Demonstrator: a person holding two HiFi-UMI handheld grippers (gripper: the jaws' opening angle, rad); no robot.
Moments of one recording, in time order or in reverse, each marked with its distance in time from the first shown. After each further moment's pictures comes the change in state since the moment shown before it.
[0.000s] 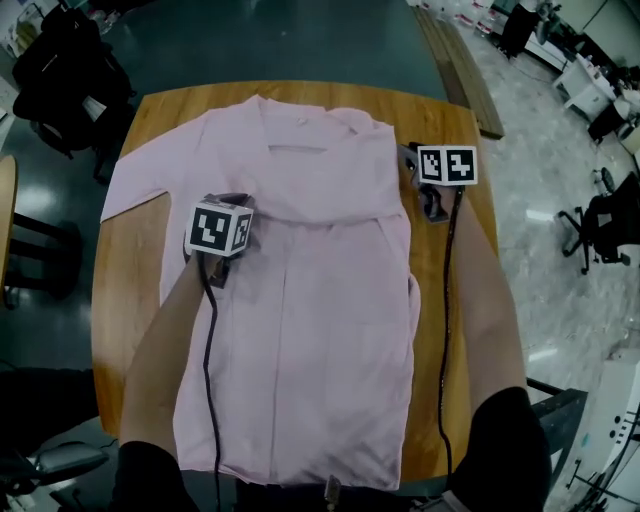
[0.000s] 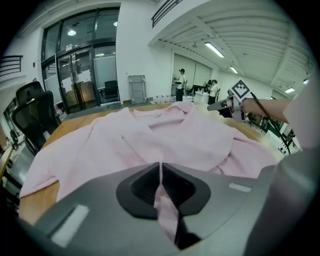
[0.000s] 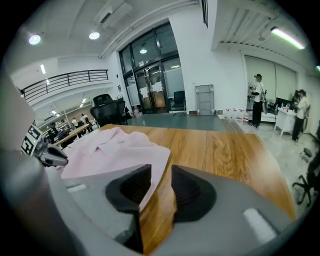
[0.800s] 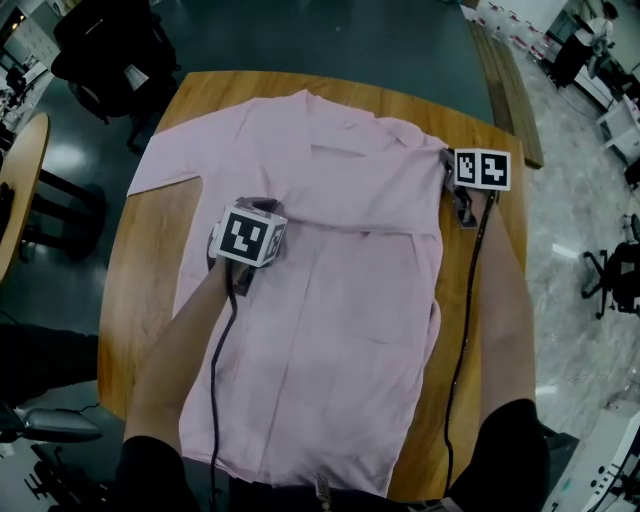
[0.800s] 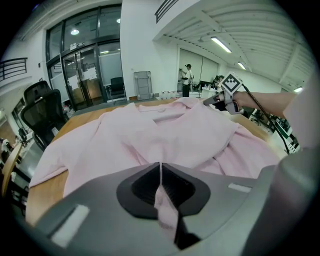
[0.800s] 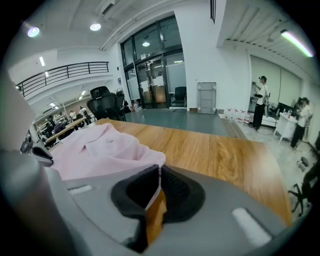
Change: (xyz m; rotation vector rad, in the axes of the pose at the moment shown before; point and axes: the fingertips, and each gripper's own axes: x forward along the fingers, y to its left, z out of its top) left arm -0.011 -0.003 -0.013 -0.034 0.056 0.073; right arm 0.040 -0.022 0.020 -0.051 0.069 -0.023
